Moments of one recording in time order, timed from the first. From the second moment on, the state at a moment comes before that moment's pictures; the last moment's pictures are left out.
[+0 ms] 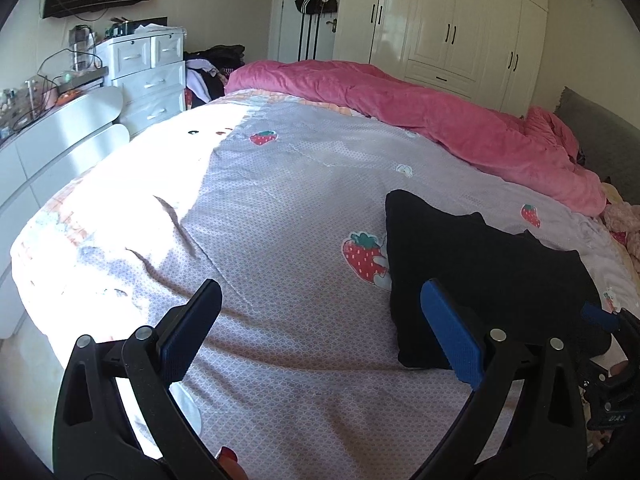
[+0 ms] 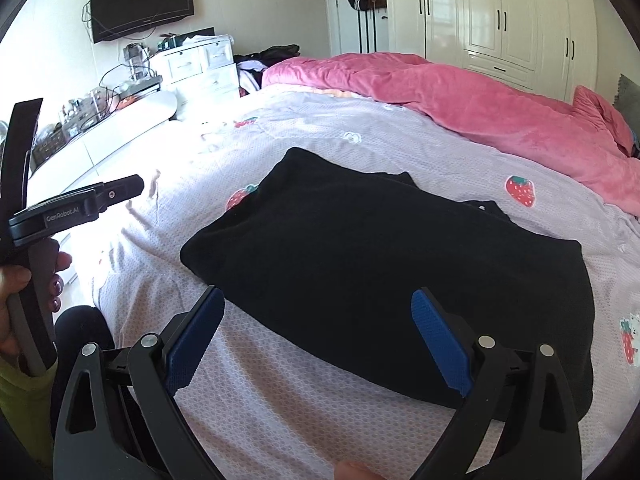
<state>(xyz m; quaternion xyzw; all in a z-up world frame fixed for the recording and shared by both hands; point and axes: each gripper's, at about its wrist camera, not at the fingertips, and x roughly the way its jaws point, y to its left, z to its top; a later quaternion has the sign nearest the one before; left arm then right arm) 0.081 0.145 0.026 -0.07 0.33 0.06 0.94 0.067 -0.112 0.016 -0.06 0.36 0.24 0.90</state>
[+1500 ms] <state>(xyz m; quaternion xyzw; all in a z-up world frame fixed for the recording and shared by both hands) 0.156 0.147 -0.011 -0.09 0.40 0.03 0.91 0.101 0.007 -0.052 -0.29 0.30 0.21 0.88</state>
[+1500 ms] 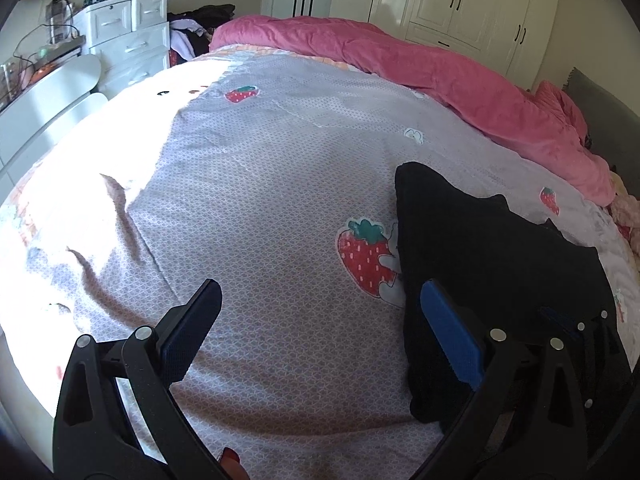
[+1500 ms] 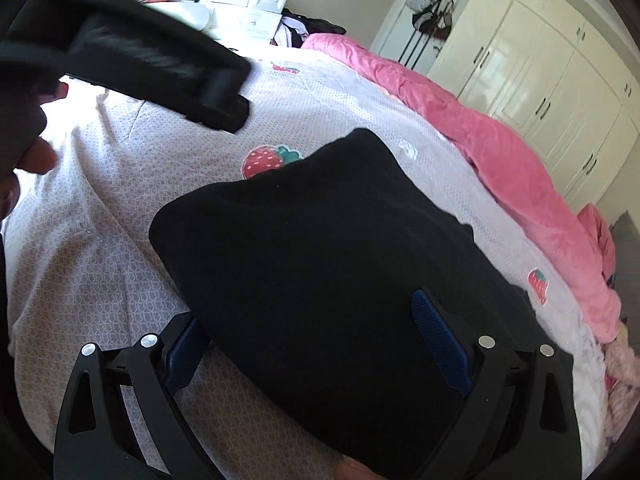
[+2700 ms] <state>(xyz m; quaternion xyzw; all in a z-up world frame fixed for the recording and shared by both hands) 0.251 0.077 -0.042 -0.17 0.48 -0.11 0.85 0.097 -0.062 -0.018 -0.14 0.25 0.29 0.91</state>
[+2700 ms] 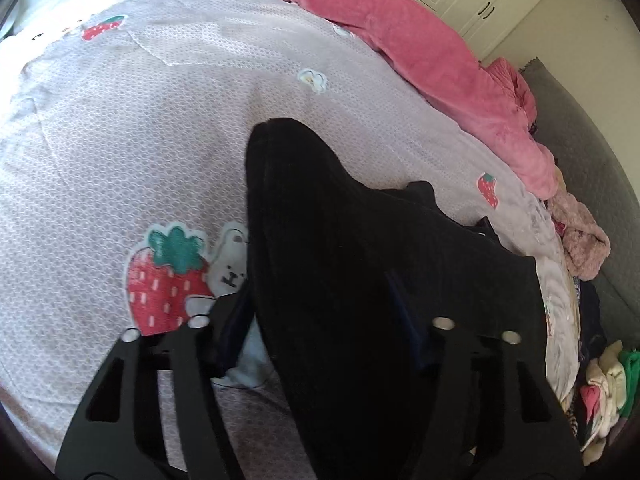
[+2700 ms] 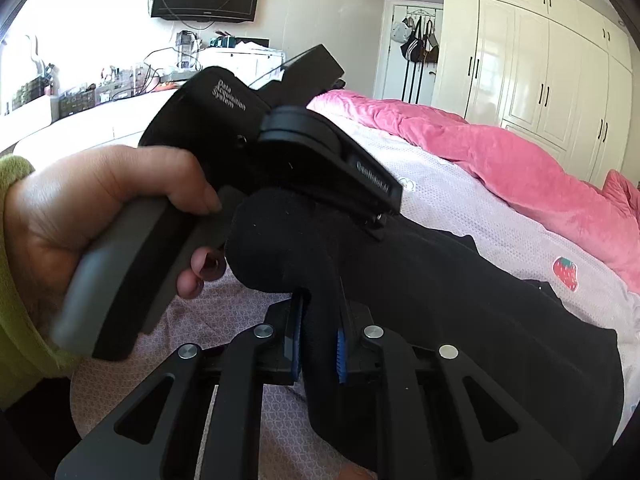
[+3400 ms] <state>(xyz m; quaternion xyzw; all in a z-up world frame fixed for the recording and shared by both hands) 0.218 -0.003 0.037 -0.09 0.42 -0.15 0.89 0.072 -0.121 0.011 -0.09 0.20 0.26 0.94</state>
